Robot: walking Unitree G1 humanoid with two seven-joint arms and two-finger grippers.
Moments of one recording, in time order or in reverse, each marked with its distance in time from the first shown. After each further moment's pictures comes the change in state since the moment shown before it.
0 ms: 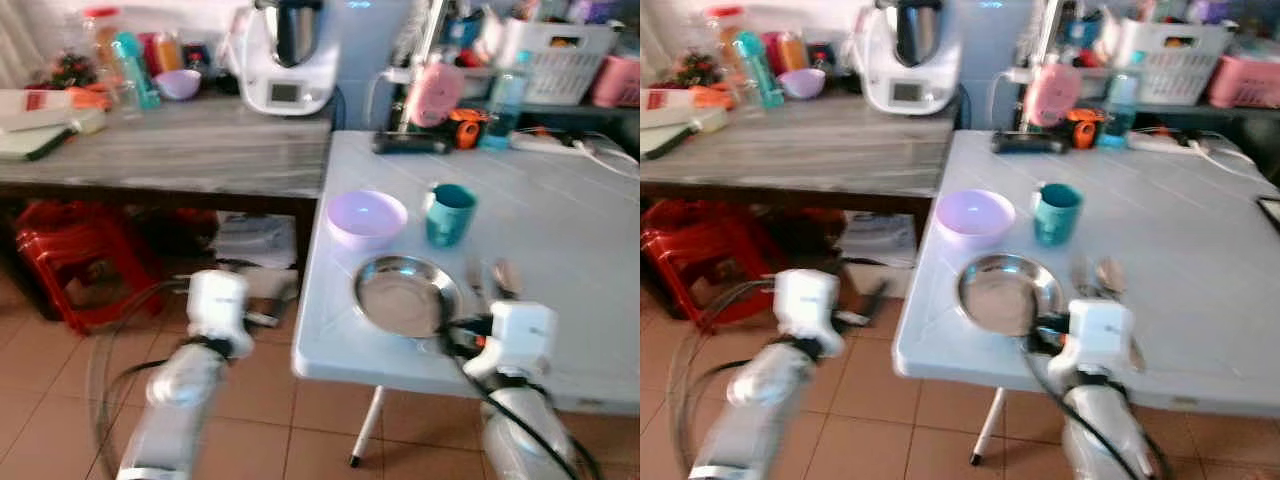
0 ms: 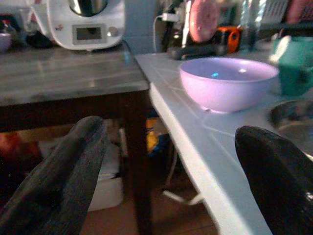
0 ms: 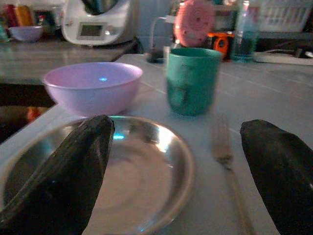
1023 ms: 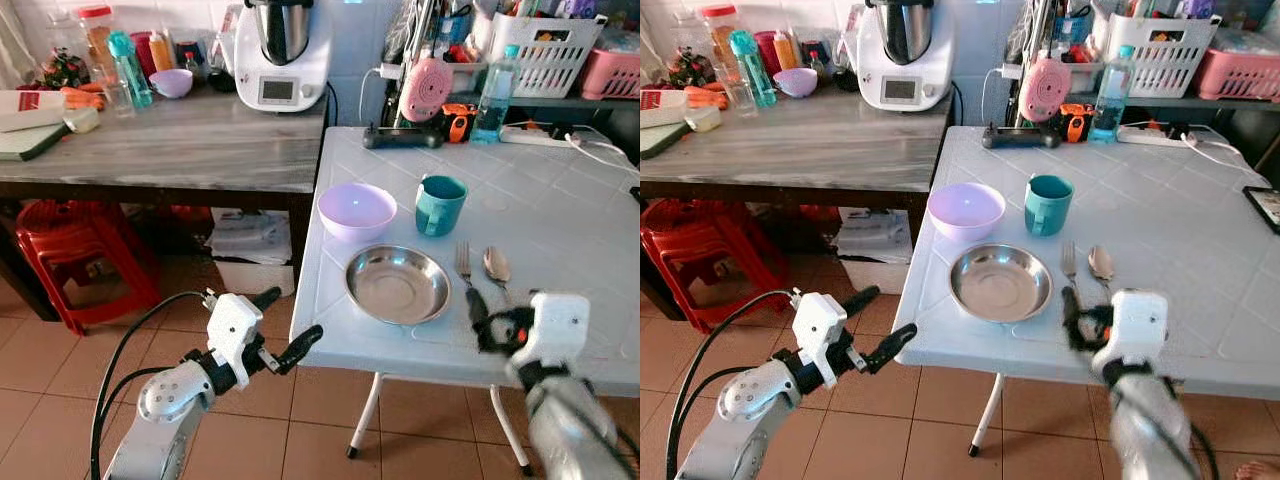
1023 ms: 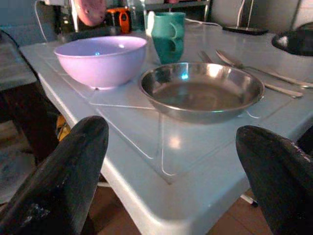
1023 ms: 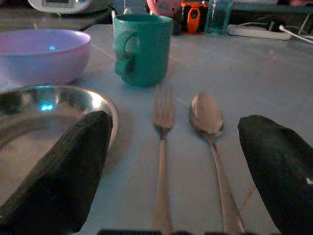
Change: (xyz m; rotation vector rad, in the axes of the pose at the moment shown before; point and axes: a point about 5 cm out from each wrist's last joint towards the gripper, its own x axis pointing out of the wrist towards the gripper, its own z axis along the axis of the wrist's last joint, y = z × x) left arm -0.020 -0.018 -0.006 0.018 0.051 -0.441; right arm 0.020 -0.054 0.000 -0.026 0.087 -0.032
